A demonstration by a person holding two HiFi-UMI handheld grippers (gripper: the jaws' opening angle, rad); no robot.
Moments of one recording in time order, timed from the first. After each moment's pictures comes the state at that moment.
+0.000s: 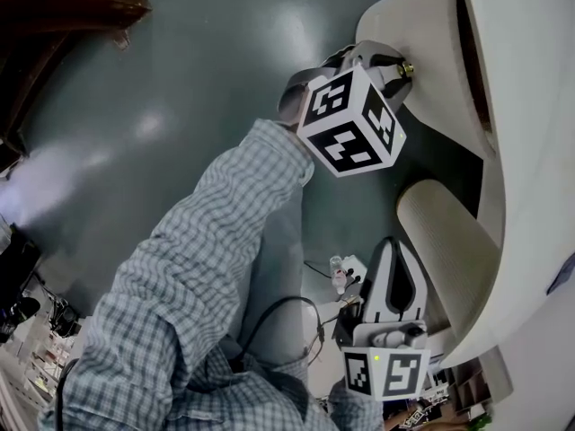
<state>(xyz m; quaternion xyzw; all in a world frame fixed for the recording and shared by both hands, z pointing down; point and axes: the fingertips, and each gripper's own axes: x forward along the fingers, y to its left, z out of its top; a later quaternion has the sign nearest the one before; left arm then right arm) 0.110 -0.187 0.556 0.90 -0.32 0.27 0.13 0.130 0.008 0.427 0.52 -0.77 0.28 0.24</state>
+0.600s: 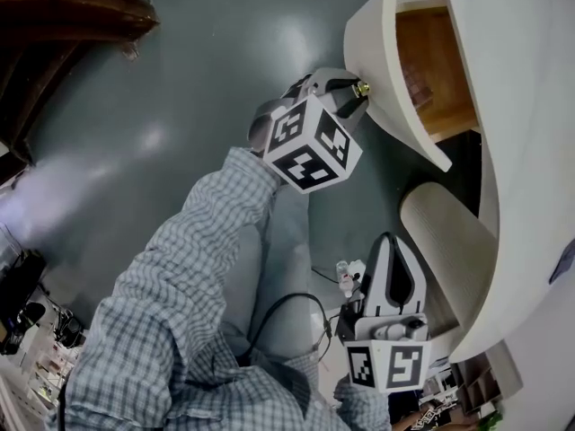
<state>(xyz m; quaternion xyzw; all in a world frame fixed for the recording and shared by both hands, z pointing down) 0.055 -0.138 0.561 0.88 -0.32 0.31 0.16 0.109 0.013 0.404 0.52 -0.77 0.28 0.22</state>
